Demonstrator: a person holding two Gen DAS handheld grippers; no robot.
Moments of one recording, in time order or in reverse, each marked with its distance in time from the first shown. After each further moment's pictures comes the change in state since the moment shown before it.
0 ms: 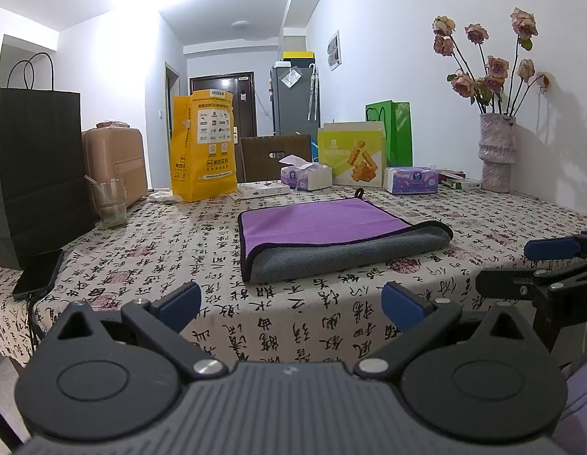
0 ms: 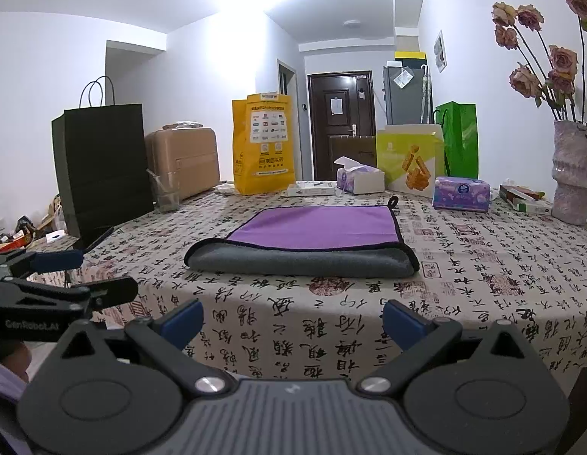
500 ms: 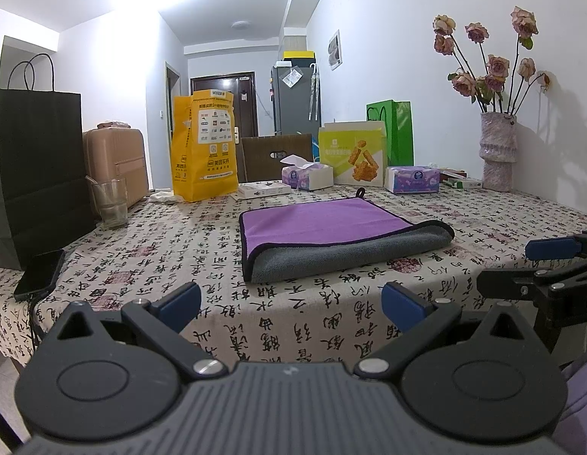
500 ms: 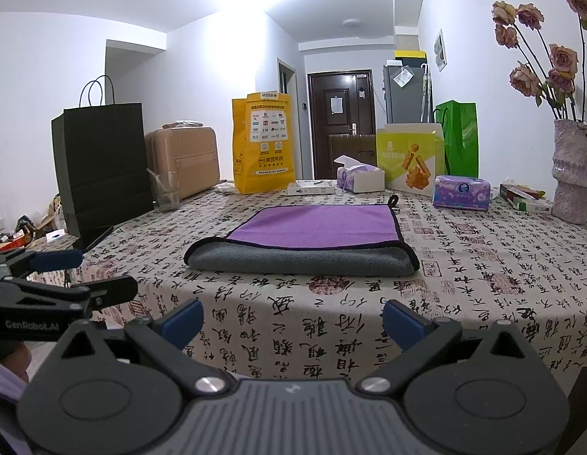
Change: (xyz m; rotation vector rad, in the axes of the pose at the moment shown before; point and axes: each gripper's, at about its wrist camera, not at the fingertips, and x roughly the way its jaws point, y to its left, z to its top) left arm 0.001 0.002 -0.003 0.001 0.001 0.002; right arm 0.001 -0.001 0.002 0.002 0.005 0.000
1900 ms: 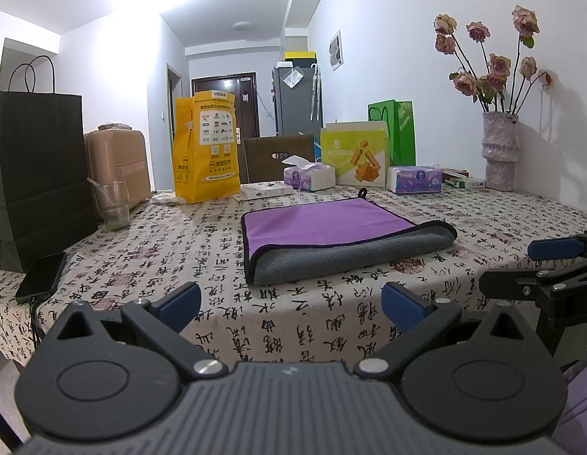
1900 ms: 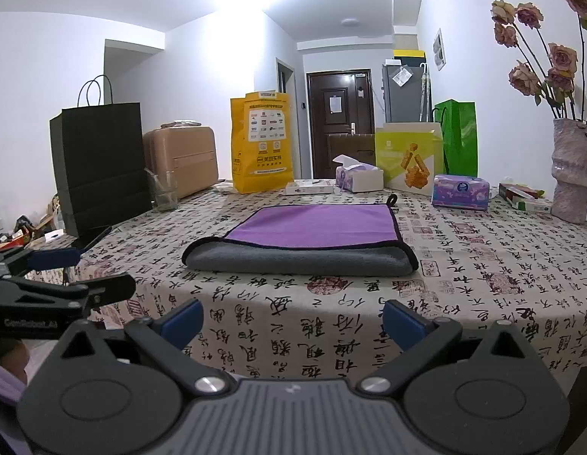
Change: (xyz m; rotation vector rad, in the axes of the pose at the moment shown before) left arm 0.000 0.005 0.003 0.004 0.000 0.007; right arm 0.002 -0.003 0.001 0.000 0.004 -0.002
